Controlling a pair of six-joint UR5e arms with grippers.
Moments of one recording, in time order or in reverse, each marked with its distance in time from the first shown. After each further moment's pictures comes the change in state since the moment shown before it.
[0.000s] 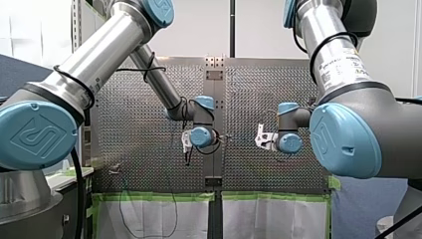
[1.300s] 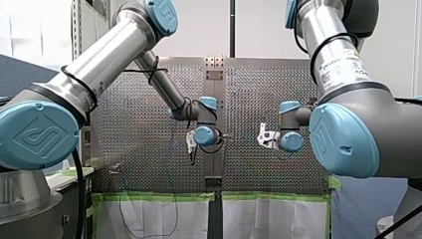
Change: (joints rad) left arm 0.017 -0.056 0.114 -0.070 0.047 -0.048; right arm -0.019 0.002 -0.027 0.023 -0.002 -0.002
